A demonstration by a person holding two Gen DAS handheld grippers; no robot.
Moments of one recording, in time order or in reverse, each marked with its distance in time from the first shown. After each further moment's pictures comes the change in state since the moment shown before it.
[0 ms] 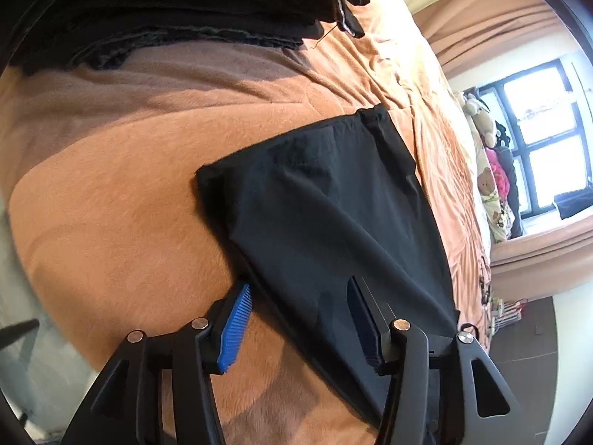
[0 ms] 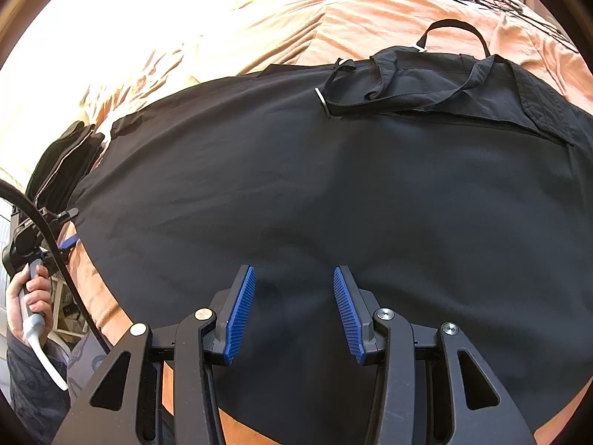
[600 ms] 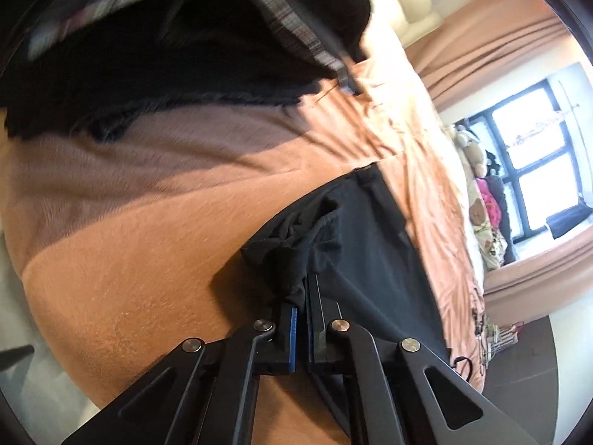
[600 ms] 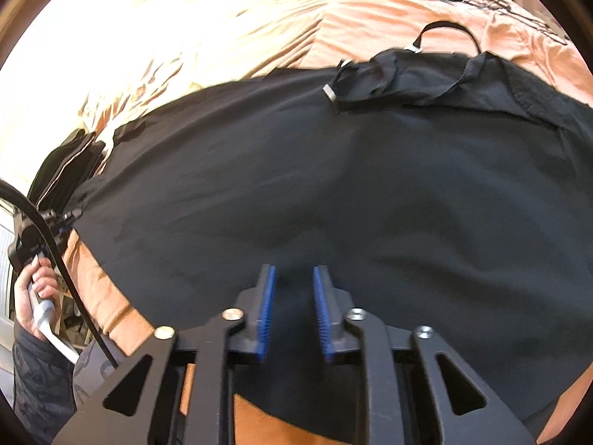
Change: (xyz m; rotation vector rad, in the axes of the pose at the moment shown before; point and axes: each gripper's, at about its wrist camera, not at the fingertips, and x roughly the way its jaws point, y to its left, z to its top) left arm -0.022 0.004 0.029 0.003 -0.146 -0.050; right arm -0.005 0.019 -0.022 0.023 -0.013 -0.006
